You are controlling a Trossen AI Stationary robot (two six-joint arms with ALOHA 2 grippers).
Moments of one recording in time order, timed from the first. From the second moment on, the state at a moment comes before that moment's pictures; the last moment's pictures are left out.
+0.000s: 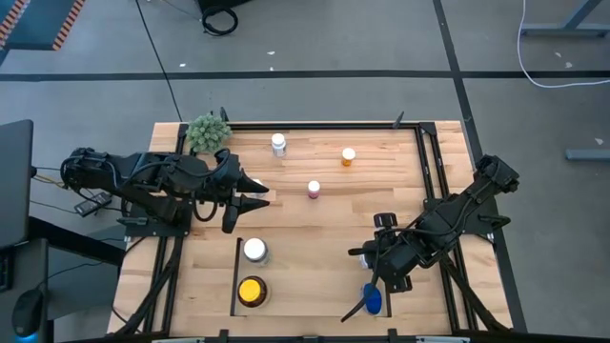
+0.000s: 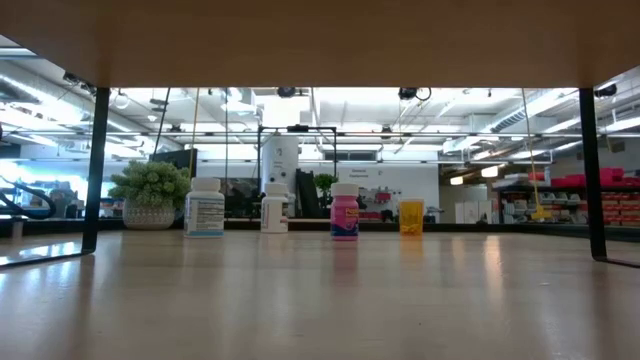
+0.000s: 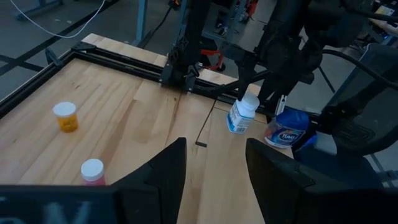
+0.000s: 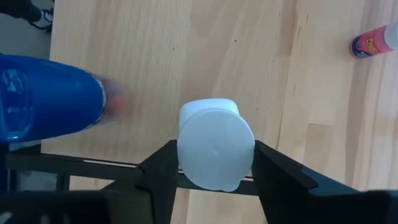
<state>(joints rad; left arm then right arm) -0.25 1.12 1.35 -0.58 -0.24 -0.41 0.64 1.61 1.66 -1.36 0.18 0.52</state>
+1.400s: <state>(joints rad) -0.25 1.12 1.35 -0.58 -0.24 -0.41 0.61 1.61 1.66 -1.34 0.20 0.75</state>
